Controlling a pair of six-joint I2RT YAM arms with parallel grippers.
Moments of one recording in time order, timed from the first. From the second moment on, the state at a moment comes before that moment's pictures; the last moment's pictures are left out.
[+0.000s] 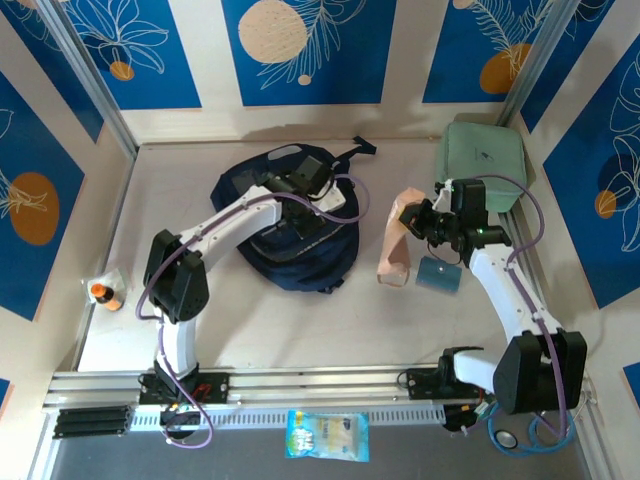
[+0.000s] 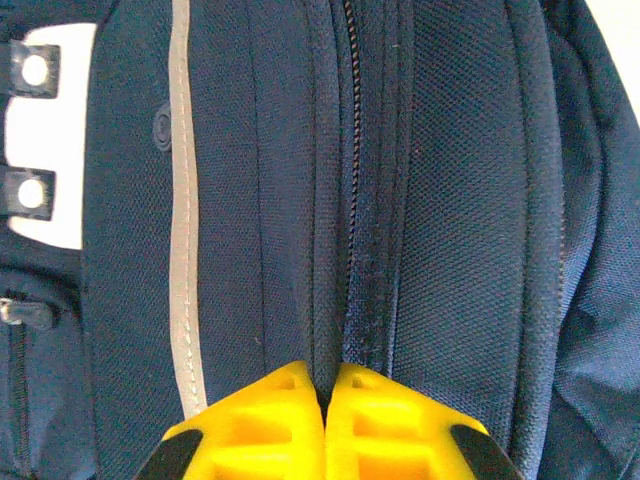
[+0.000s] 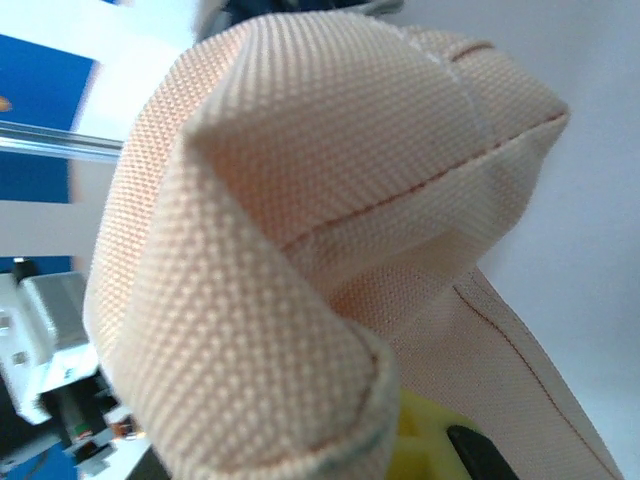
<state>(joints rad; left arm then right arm) -0.71 1.92 1.76 -0.96 -0.13 0.35 0.06 1.17 0.89 -0.42 -0.56 0.77</state>
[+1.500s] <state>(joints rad) -0.70 1.84 1.92 -0.78 0.03 0.06 0.47 1.56 0.92 0.01 -0.28 1.23</state>
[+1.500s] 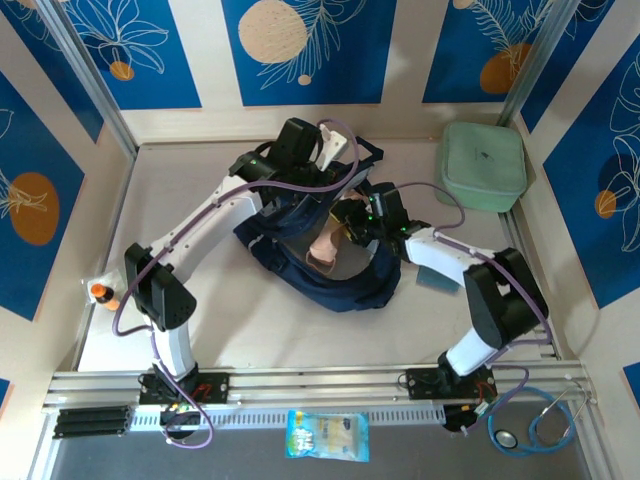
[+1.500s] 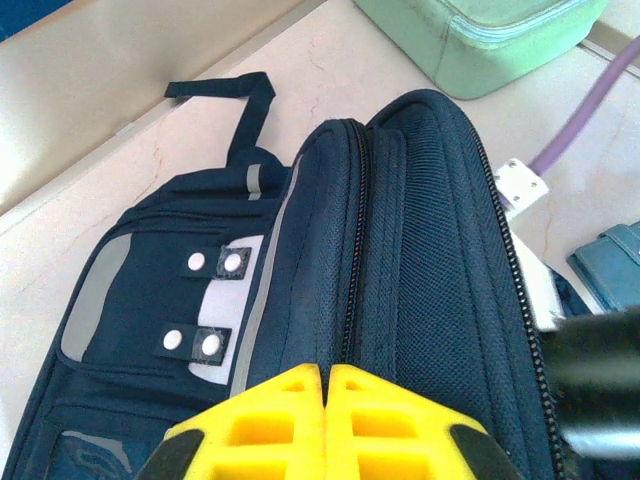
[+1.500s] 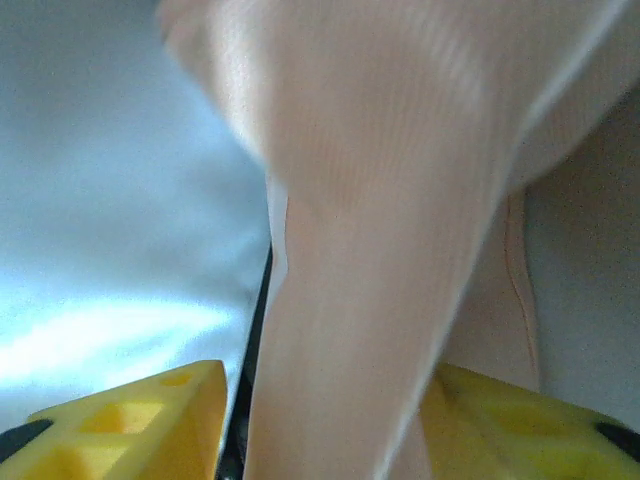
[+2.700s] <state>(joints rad) -0.70 1.82 1.87 -0.73 0.04 0.06 0.49 1.53 0.85 -0.10 -0.40 1.12</state>
